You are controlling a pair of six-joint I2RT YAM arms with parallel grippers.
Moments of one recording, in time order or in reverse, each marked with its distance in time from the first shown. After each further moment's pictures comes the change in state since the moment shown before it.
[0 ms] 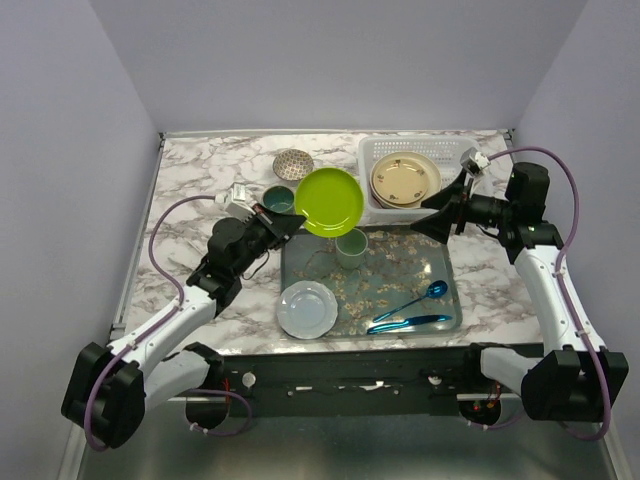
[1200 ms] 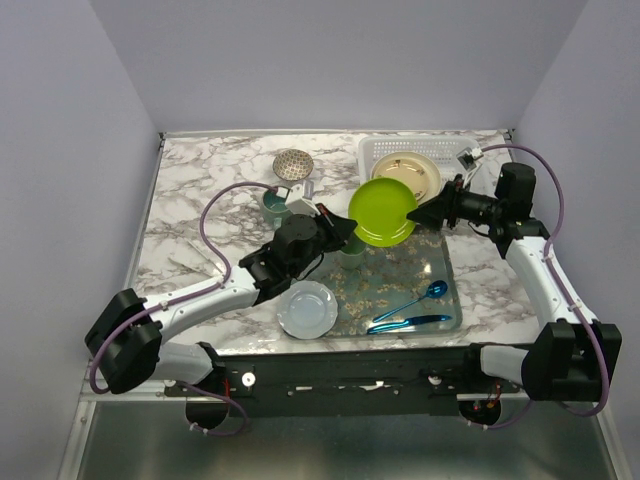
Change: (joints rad) left arm -0.412 0.281 0.277 -0.088 -0.381 0.110; right arm 0.014 0.101 -0.050 0.140 0.112 0.306
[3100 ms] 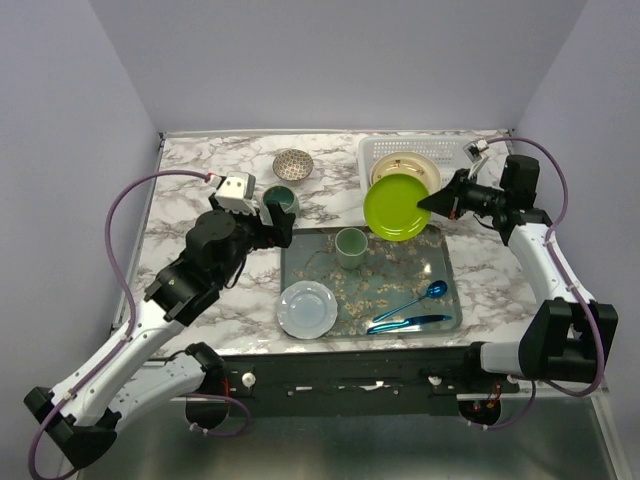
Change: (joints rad) left arm 0.191 -0.480 0.116 -0.607 -0.031 0.611; right arm -0.053 0.103 0.074 -0.035 0.043 -0.049
